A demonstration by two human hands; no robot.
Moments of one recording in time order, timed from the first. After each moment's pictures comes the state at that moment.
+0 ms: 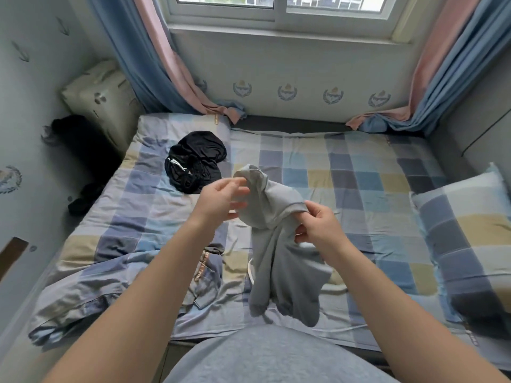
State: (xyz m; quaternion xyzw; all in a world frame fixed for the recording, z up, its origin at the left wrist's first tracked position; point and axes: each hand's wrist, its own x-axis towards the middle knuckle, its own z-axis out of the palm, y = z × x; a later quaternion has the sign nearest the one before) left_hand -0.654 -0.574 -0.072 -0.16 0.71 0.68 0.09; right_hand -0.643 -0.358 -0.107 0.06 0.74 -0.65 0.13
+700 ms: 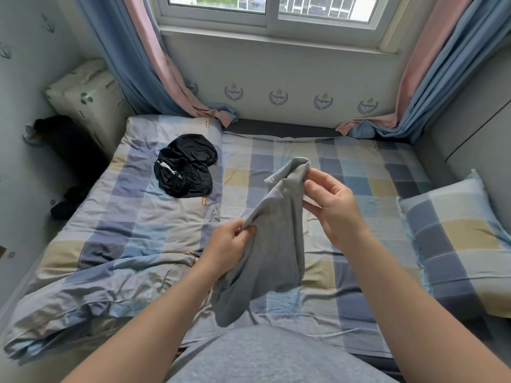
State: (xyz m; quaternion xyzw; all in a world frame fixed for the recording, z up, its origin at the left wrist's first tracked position) left_hand -0.633 -0.555 -0.146 -0.02 0.84 0.53 0.09; right_hand -0.668 -0.340 -0.061 0.06 0.63 -0.77 0.06
